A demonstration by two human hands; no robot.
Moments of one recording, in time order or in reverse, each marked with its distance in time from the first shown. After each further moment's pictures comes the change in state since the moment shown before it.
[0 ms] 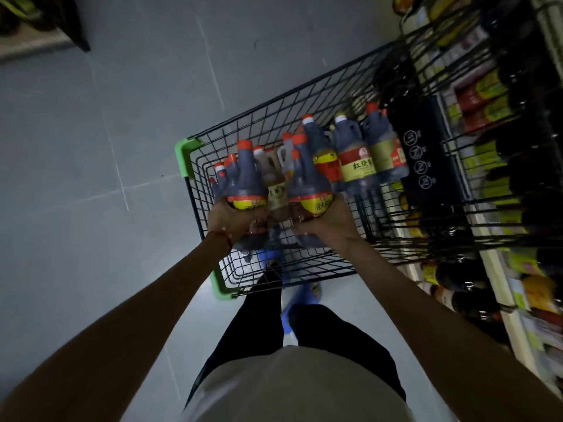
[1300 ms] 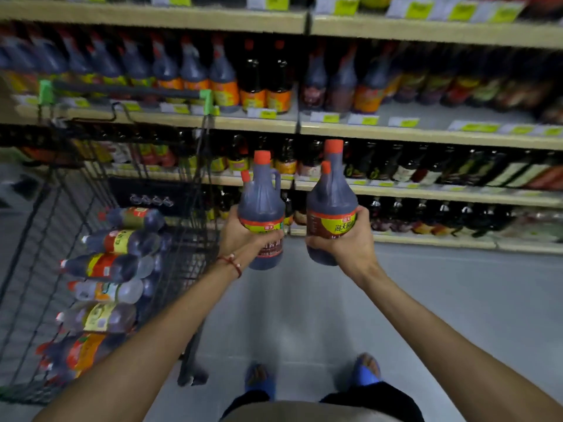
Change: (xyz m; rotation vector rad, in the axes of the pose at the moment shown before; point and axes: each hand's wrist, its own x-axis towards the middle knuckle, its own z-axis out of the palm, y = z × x) left_hand -0.389 0.034 0.216 0.165 -0.888 0.938; right_hand -0.478 0.236 -0.105 0.625 1.337 -0.057
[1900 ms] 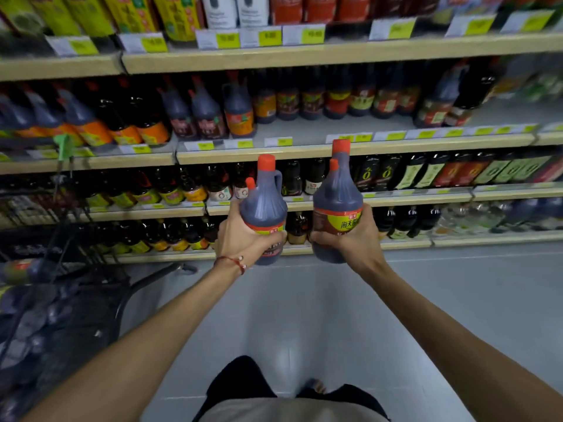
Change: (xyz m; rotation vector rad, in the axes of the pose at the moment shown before) left_hand -0.006 0.122 0.350 0.346 0.014 0.132; right_hand 0.136 0.074 -0.344 -0.019 0.072 -0.040
